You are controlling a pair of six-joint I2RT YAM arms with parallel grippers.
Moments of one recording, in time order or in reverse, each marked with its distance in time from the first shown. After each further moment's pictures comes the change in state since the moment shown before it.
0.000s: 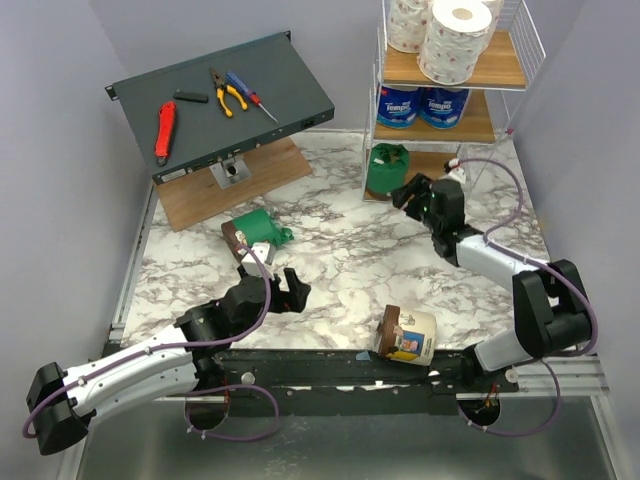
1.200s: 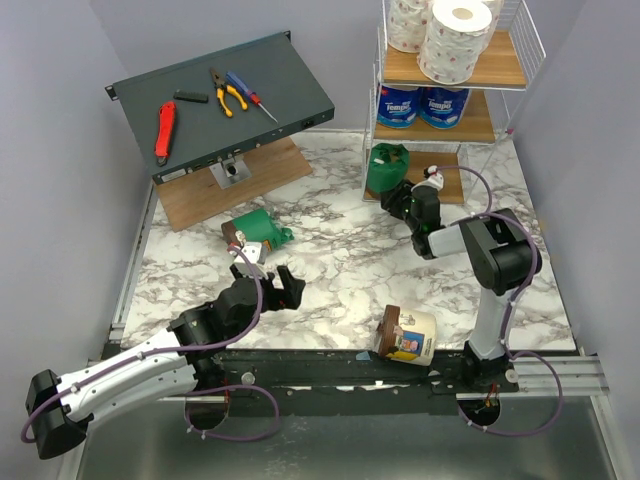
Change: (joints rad) left arm 0.000 -0.068 0.000 -0.021 -0.064 0.020; right arm 0.000 0.469 -0.016 0.552 -0.031 -0.047
